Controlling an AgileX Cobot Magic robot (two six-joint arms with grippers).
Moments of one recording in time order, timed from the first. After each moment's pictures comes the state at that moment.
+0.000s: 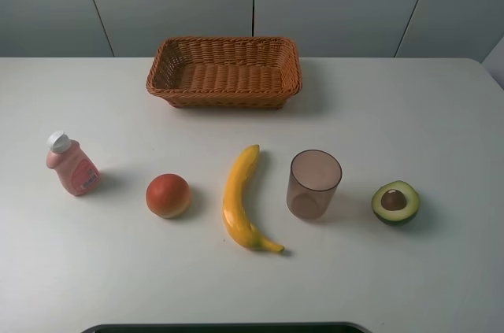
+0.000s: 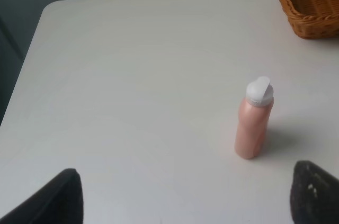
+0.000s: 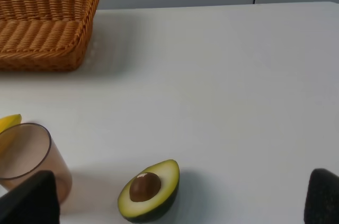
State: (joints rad) left arm -0.21 0.00 -0.51 0.10 1.08 -0.04; right arm -0.02 0.00 -0.51 0.09 1.10 -0.03
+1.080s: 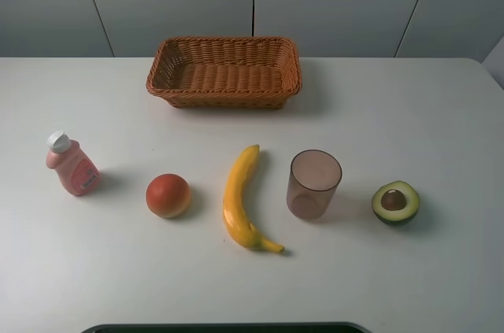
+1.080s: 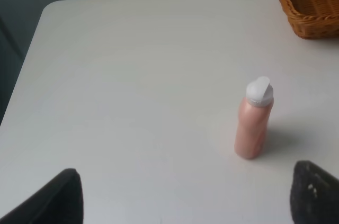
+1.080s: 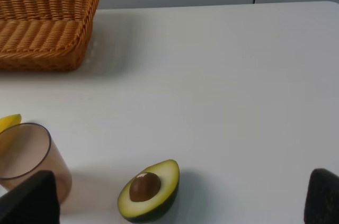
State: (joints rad) left arm -0.21 0.00 -0.51 0.10 1.08 -0.04; right arm -0.02 0.00 -0.51 0.09 1.10 -0.03
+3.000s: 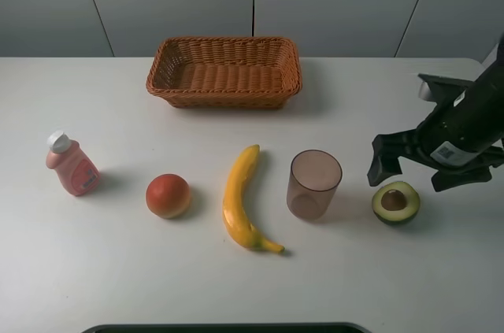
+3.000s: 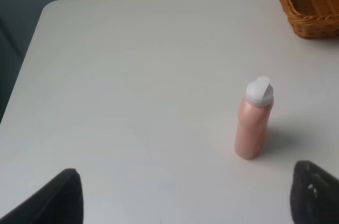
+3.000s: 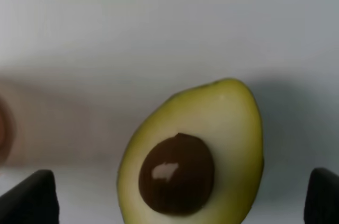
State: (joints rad) left arm -0.21 0.00 -0.51 0.10 1.08 -0.05; right arm 0.16 1.57 -0.67 0.14 0.69 0.08
